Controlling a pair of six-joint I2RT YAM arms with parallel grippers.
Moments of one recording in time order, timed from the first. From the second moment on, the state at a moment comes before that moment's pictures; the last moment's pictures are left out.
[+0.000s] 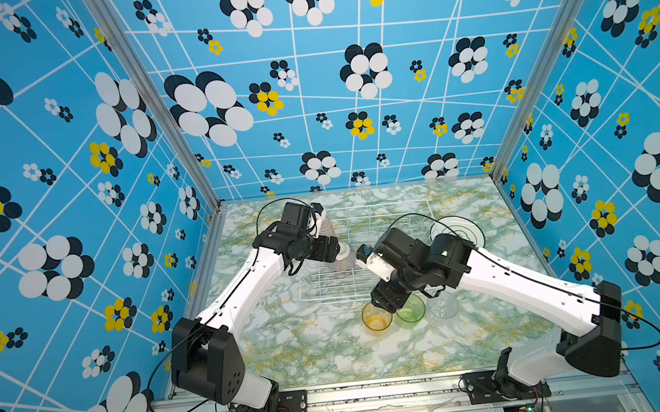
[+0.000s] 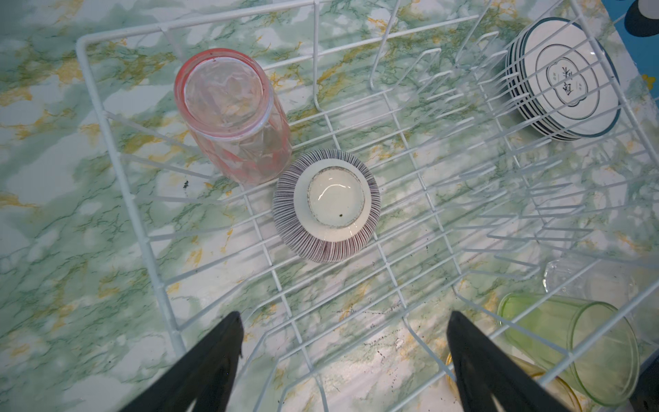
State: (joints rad) left arm -0.39 1.55 1.31 -0.67 0.19 -0.10; right arm 0.95 1.43 1.46 -1.07 -0.03 0.11
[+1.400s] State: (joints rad) left arm -0.35 2.22 1.97 -0.88 -0.02 -0.15; right arm 0.66 1.38 1.31 -0.88 -0.11 0.08
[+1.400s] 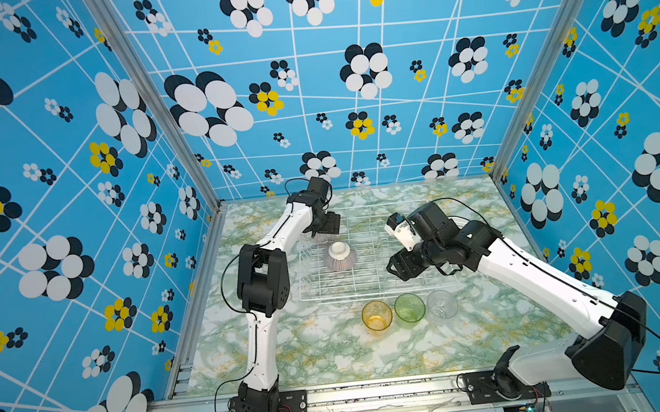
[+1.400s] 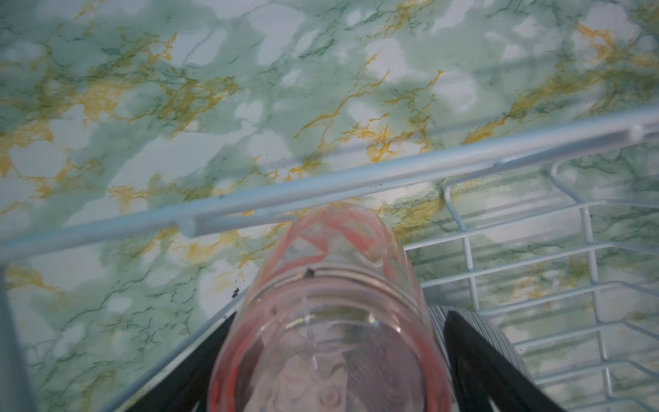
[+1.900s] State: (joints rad) left arm -0.35 2.23 1.99 -0.90 -0.02 -0.15; right arm 0.64 1.39 1.28 -0.86 -0.14 0.08
